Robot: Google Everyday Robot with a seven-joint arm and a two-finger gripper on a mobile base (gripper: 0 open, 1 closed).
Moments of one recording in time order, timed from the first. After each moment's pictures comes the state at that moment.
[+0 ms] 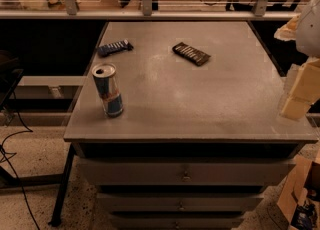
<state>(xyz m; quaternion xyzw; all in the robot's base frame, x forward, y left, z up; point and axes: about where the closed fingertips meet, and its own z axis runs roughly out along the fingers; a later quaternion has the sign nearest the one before) 0.438 -0.217 0.976 -0.60 0.78 -0.03 0.16</state>
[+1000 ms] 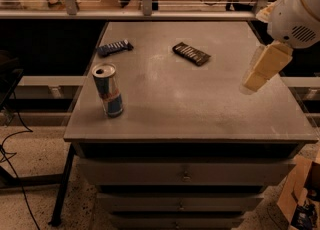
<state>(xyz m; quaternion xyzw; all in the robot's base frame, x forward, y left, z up) 0.519 -0.196 0.972 -0.57 0.78 -0.03 0.27</state>
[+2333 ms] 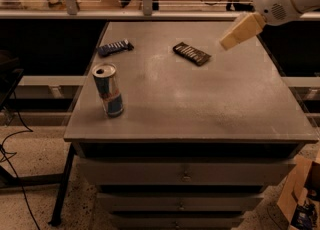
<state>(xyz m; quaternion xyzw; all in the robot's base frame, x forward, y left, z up) 0.635 -0.183 0.987 -0.49 0.75 0.07 0.43</state>
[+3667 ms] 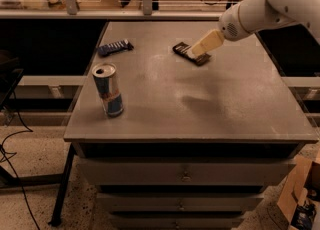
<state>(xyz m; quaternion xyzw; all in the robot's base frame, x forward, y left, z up) 0.730 -0.148 0.897 -0.42 0.80 0.11 0.41</state>
